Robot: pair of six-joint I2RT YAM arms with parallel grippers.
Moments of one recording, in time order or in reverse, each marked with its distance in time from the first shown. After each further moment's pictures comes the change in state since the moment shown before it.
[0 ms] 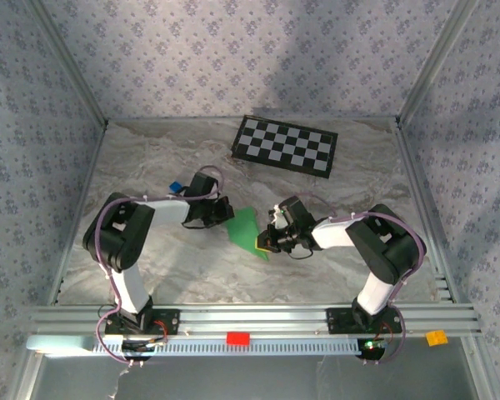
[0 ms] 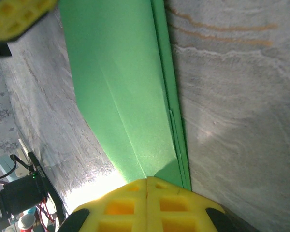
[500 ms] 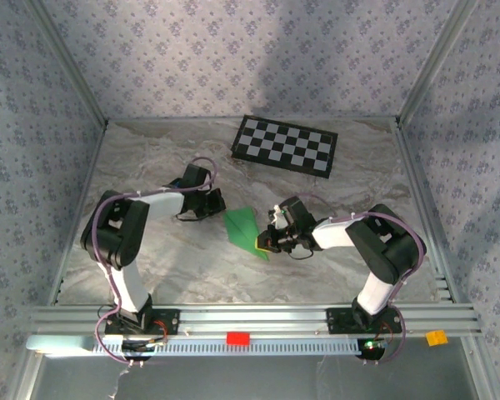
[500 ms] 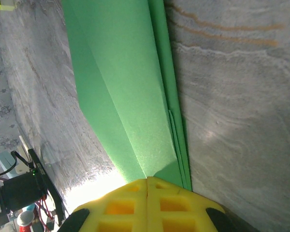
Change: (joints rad) left arm 0.050 -0.025 0.056 -0.098 -0.049 0.054; right arm -0.003 0.001 -0.006 0.016 -0.011 -0.014
